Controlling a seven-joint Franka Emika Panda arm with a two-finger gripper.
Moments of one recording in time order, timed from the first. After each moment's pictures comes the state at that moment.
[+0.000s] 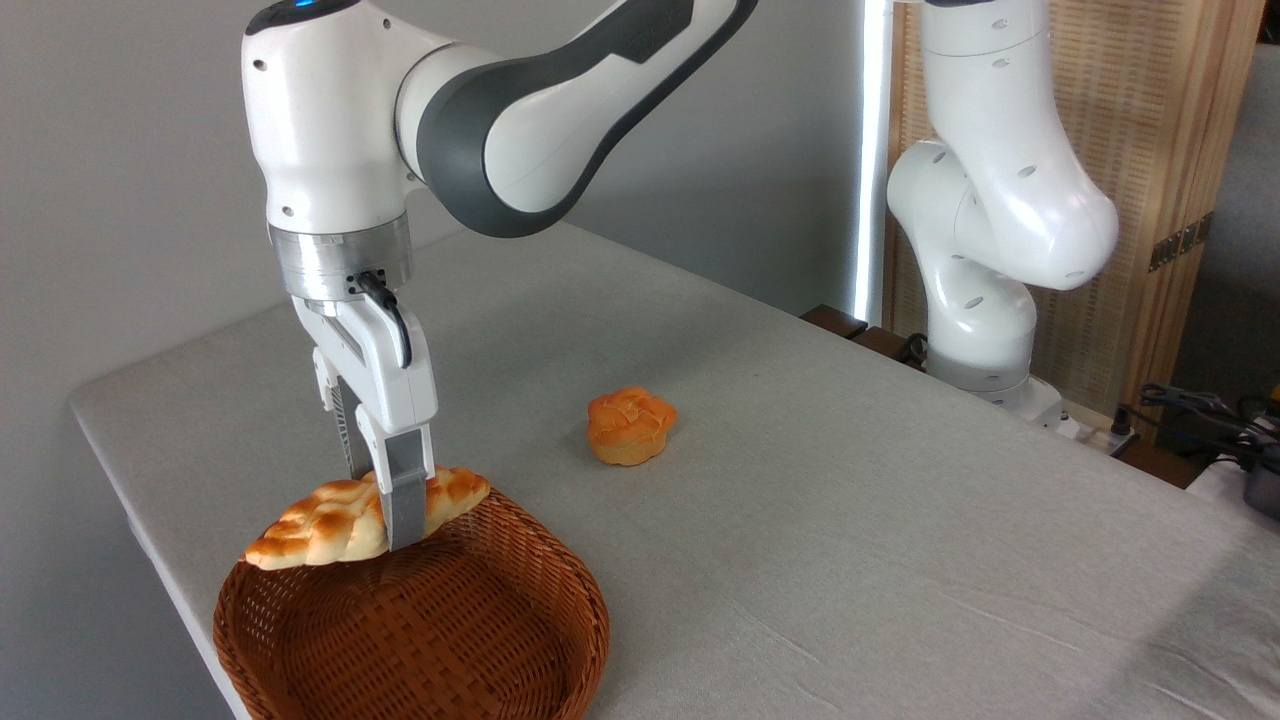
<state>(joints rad) -0.16 0.21 0.01 -1.70 0.00 2.07 0.72</state>
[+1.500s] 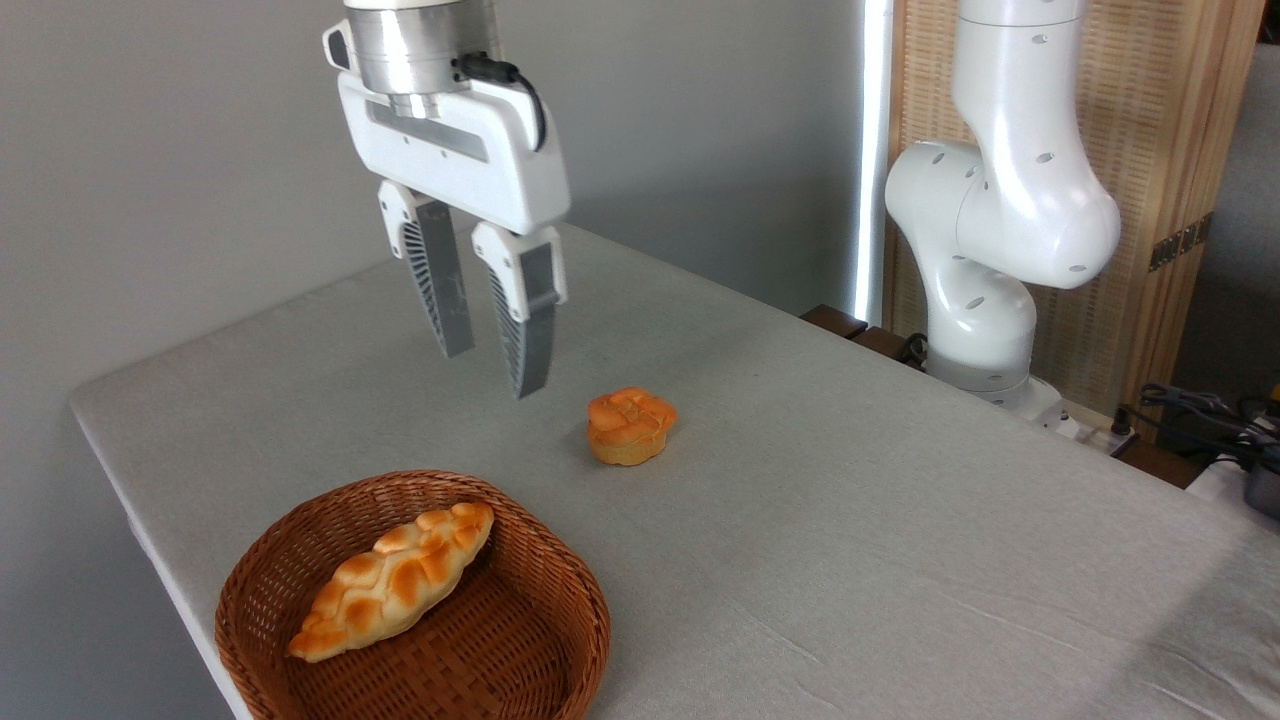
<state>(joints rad) -0.11 -0.03 0.03 -1.67 0.00 1.70 0.64</state>
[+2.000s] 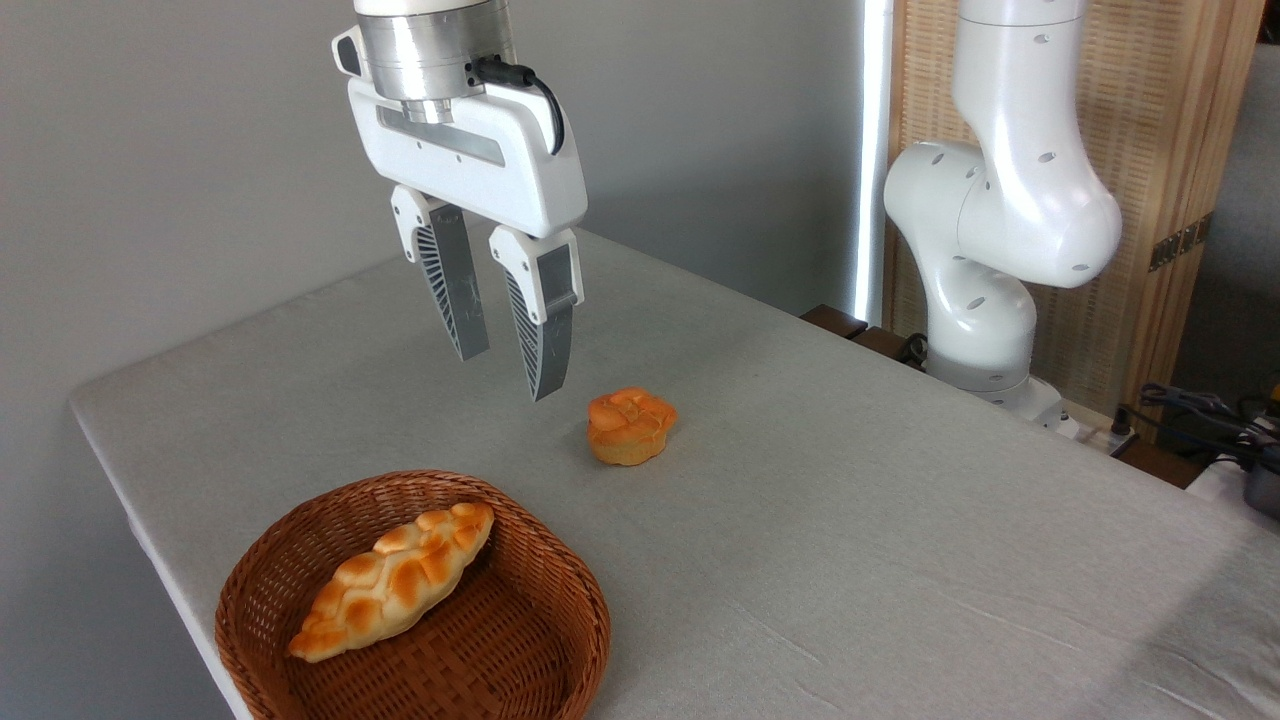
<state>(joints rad) -0.09 -0.03 0.02 -1.67 0.00 1.68 0.64</state>
